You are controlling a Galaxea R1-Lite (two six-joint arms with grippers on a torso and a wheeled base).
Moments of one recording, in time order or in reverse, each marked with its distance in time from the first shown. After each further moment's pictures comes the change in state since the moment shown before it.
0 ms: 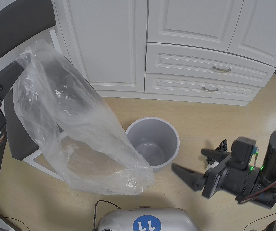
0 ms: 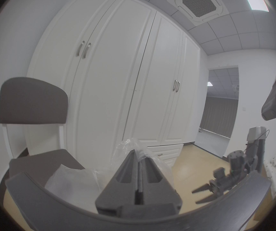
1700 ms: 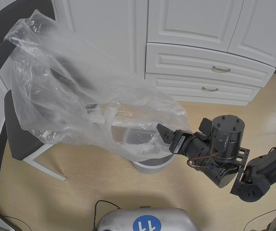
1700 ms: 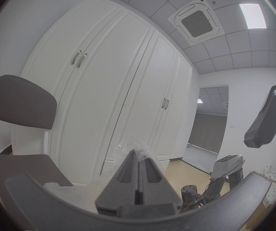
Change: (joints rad) left arm -0.170 0.010 0.002 -0.165 0.044 -0.004; right arm -0.146 0.423 -0.204 -0.300 -0.135 0.228
